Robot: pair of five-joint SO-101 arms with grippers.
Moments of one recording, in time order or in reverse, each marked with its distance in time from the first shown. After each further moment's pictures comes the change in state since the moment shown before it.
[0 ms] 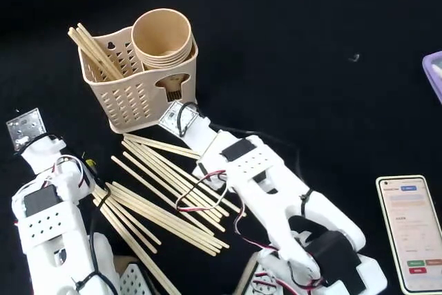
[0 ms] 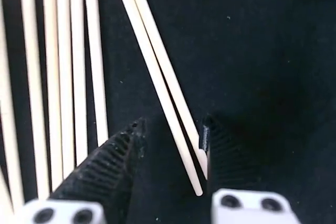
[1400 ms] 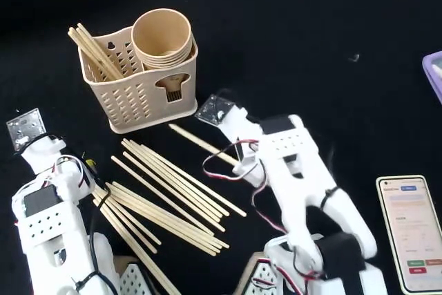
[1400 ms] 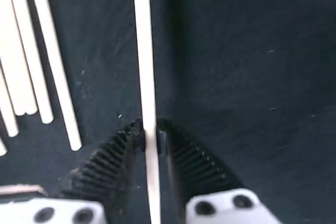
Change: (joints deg) left arm 0.0 0.0 0.0 0.0 0.0; right arm 16.7 -0.3 -7.7 24.0 15.3
